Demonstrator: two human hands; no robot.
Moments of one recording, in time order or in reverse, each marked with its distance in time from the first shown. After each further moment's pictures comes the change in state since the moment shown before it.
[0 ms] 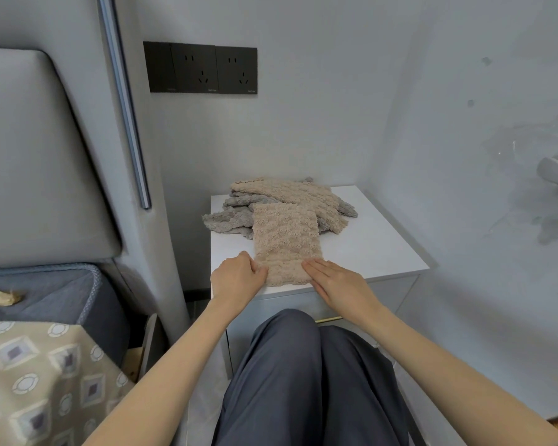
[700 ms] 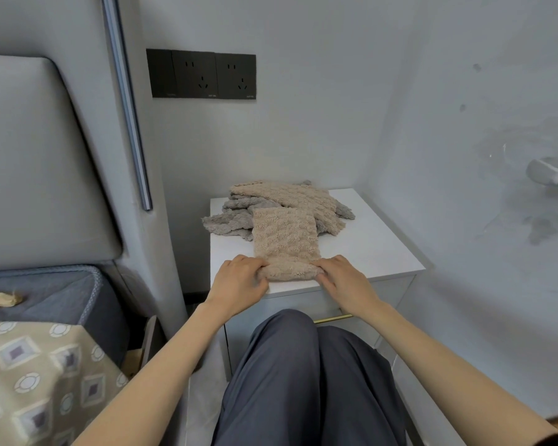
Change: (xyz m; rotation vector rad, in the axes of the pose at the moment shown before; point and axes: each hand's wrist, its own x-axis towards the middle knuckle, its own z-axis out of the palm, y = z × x) left_hand -0.007 -0.011 -0.007 0.037 -0.067 0.437; right_hand 0.000 0.018 0.003 0.335 -0.212 0.338
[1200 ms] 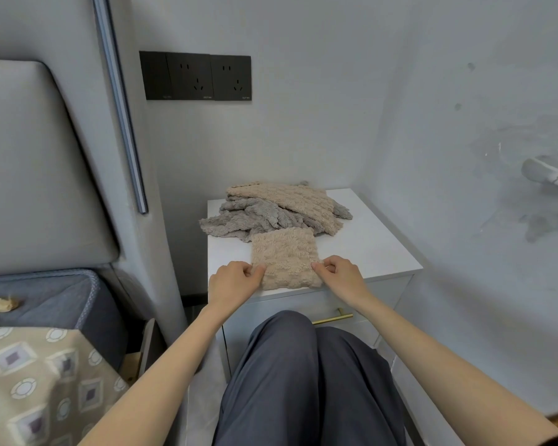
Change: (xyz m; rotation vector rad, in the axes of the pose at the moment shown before) left_hand 0.007 0.003 0.008 -0.240 0.027 -0.393; right_hand 0.010 -0.012 -0.004 0.354 0.034 0.414
